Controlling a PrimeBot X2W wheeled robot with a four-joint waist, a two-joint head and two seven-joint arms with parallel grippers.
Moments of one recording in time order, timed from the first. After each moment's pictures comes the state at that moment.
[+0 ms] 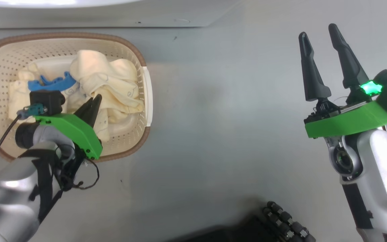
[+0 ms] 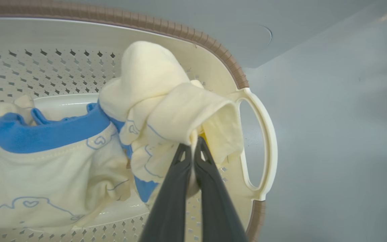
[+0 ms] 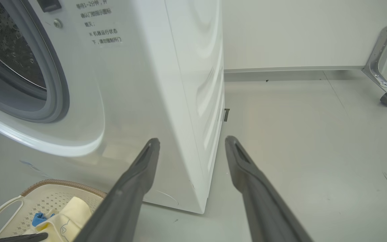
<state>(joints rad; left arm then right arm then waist) -0.97 0.40 -1.19 0.82 -1.23 -0.13 -0.25 -0.44 -0.13 0.18 0.04 0.35 0.13 -0.26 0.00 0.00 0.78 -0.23</state>
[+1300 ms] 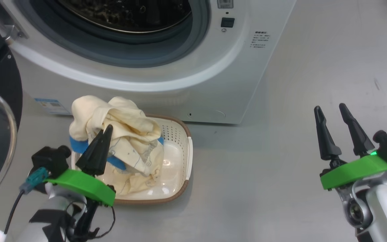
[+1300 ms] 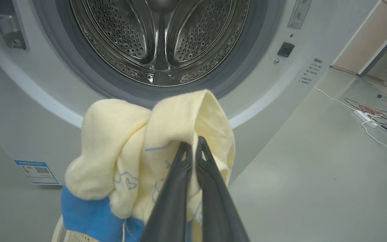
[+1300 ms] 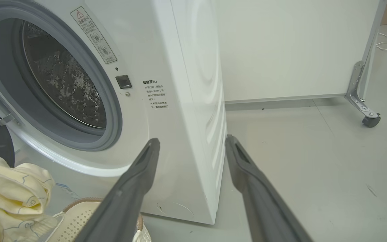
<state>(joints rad) -0.41 0.32 -0.49 0.37 -0.64 -0.13 -0.25 -0.18 -0.20 0.15 0.17 0.43 0.13 -0.26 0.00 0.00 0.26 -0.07</state>
